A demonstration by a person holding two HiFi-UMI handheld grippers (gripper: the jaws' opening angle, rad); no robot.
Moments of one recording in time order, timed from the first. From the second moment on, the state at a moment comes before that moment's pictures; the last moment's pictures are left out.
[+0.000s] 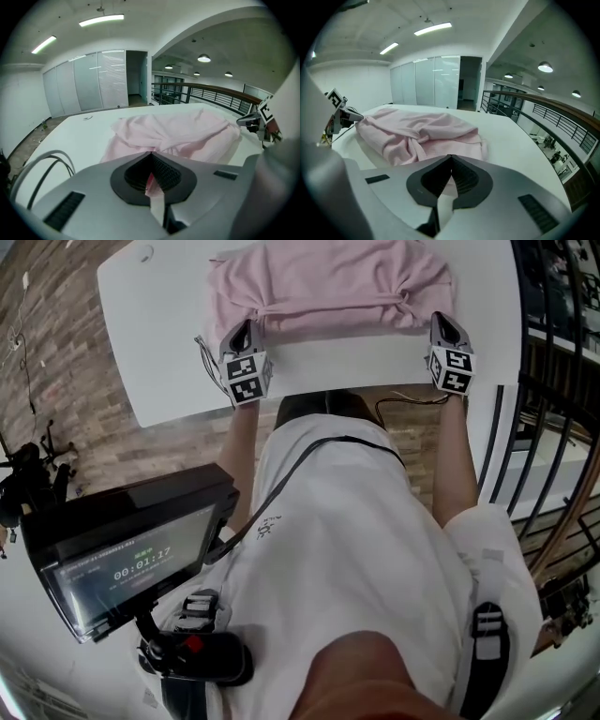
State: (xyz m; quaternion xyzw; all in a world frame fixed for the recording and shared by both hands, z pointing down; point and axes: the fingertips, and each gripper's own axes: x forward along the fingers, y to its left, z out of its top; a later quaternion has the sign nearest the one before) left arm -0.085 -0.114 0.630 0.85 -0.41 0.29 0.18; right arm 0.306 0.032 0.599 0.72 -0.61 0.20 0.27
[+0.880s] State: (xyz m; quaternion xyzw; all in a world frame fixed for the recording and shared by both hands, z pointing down) left arm -0.133 -0.137 0.666 0.79 -0.45 0.34 0.23; right arm 0.379 0.043 0.623 0.75 -0.52 0.23 0.34
